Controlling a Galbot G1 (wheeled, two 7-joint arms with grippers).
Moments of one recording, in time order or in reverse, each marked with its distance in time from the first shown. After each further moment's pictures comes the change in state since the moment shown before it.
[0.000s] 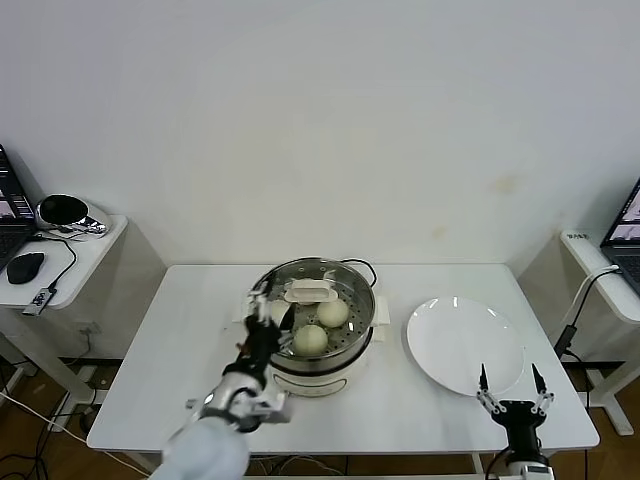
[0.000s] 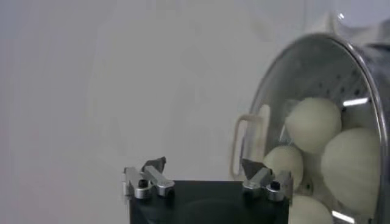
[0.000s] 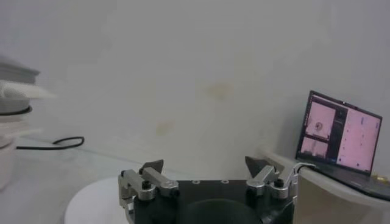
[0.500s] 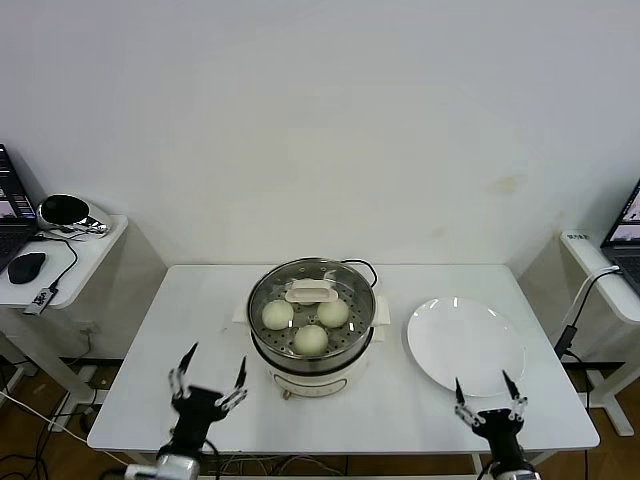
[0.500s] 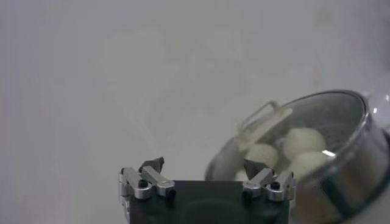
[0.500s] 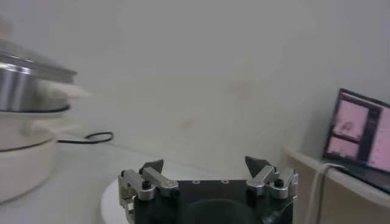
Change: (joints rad) left arm 0.545 -0.137 -0.372 -0.053 -0.728 -0.380 -0.261; right arm -0.078 -0.065 -0.075 0.052 0.038 -0.060 -0.084
